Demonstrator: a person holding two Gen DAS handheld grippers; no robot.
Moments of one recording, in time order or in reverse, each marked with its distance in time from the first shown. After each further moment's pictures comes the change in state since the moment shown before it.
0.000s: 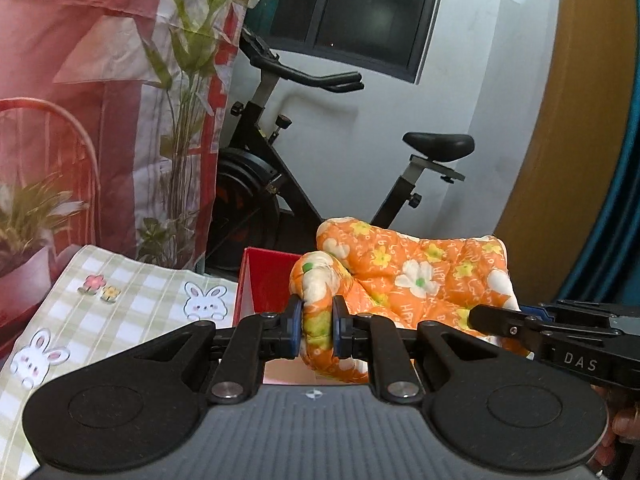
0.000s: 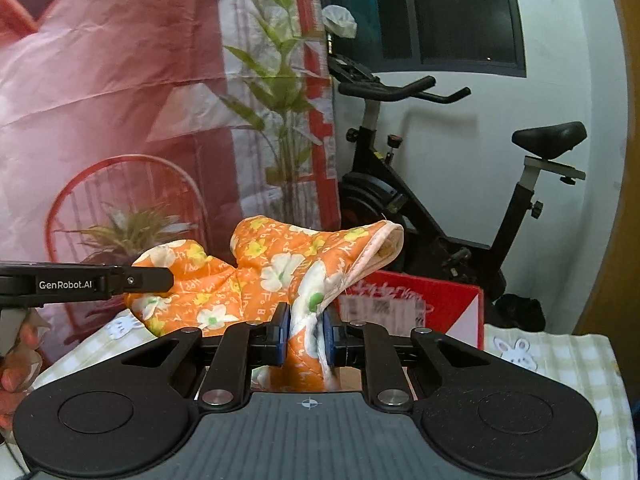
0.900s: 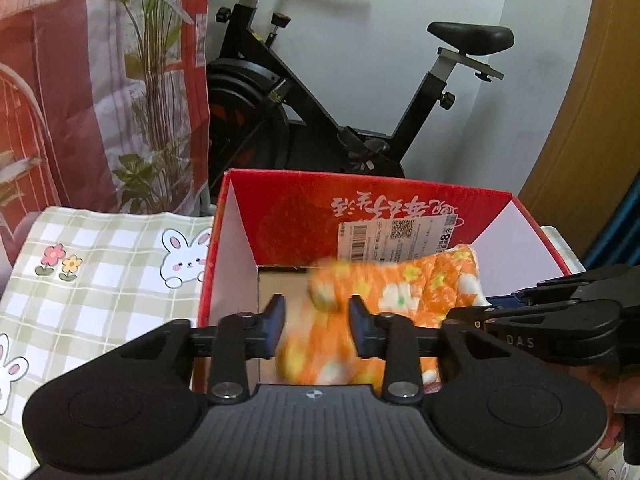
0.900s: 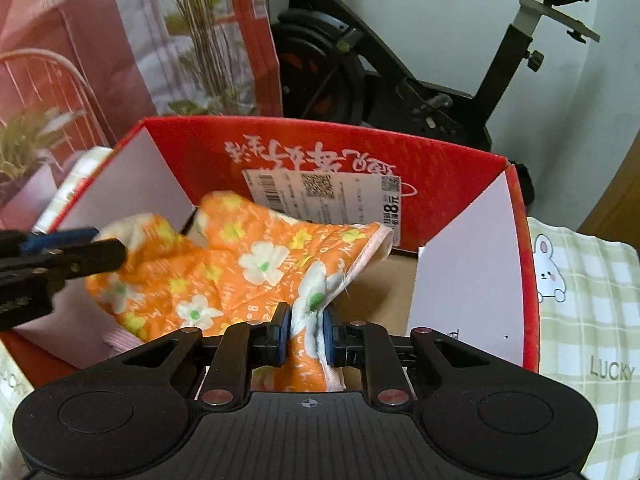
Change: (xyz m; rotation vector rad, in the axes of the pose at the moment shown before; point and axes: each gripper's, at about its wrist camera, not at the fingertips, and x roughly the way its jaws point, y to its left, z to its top) left arm 0.137 0.018 -0.005 0.082 0.280 0.044; right arm 0.191 -0.052 -0.034 0.100 0.479 -0.127
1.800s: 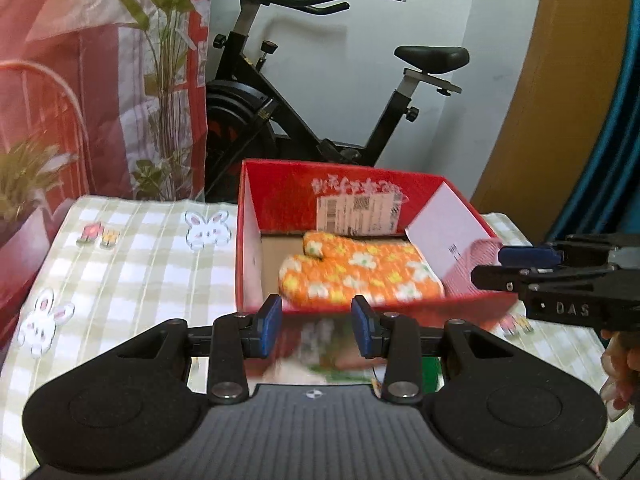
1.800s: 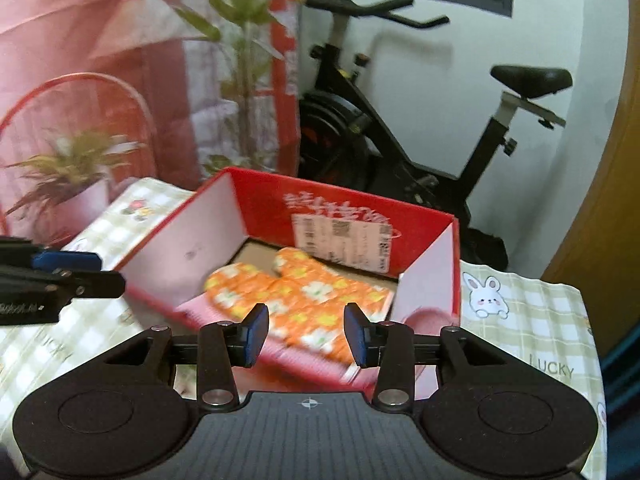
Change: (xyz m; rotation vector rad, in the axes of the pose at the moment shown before) left arm -0.123 -0.002 -0.065 0.011 -0.051 -0.059; right arm -0.157 0.046 -0.086 -0.111 -0.250 -0.009
